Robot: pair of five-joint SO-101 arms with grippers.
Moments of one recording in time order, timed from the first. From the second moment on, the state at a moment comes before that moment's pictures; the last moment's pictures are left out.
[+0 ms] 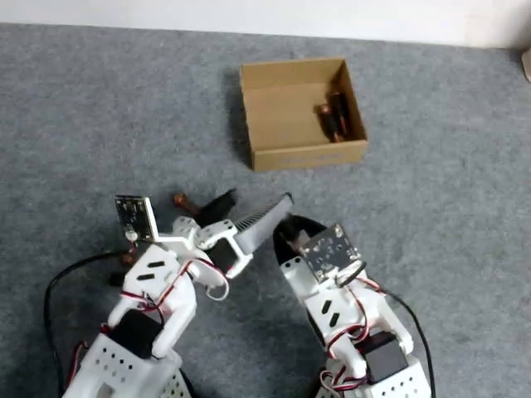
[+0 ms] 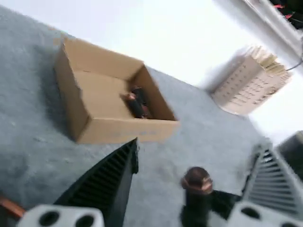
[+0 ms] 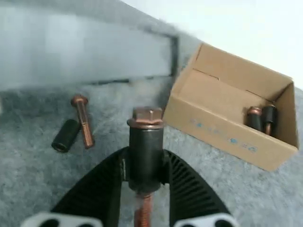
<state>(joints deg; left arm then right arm) 22.8 -87.9 87.3 20.9 35.6 -29.9 -104.8 87.1 43.2 14.5</state>
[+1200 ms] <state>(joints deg) 3.7 -29.1 65.2 11.8 4.4 -10.8 -3.2 13.4 22.7 17.4</state>
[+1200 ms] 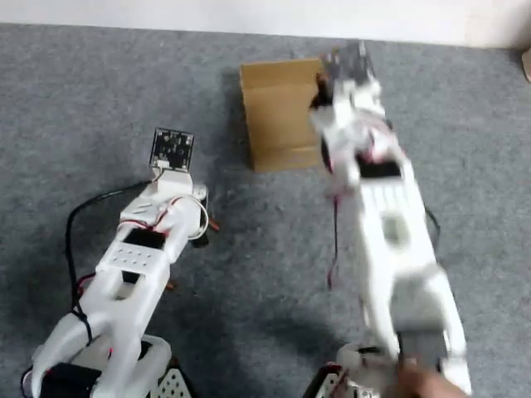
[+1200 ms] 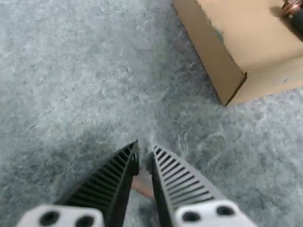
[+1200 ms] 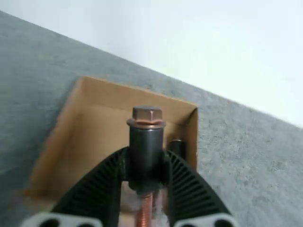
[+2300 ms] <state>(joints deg) 3.7 -29.1 65.2 11.3 4.4 -8.9 37.2 -42.1 64.0 17.5</state>
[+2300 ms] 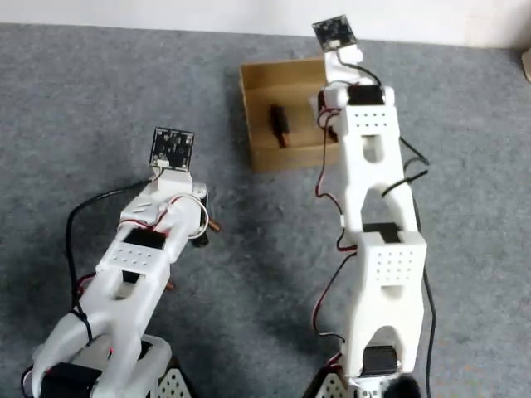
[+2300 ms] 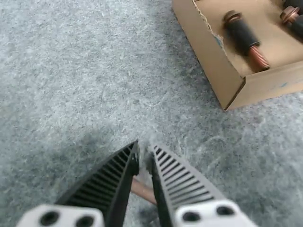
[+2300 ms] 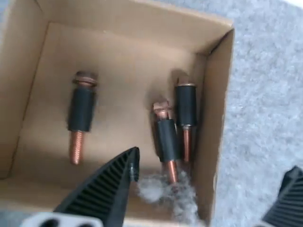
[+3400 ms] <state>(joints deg) -2.0 -28.6 57.8 24.7 18.8 -24.0 -39.7 -16.7 99.8 10.9</state>
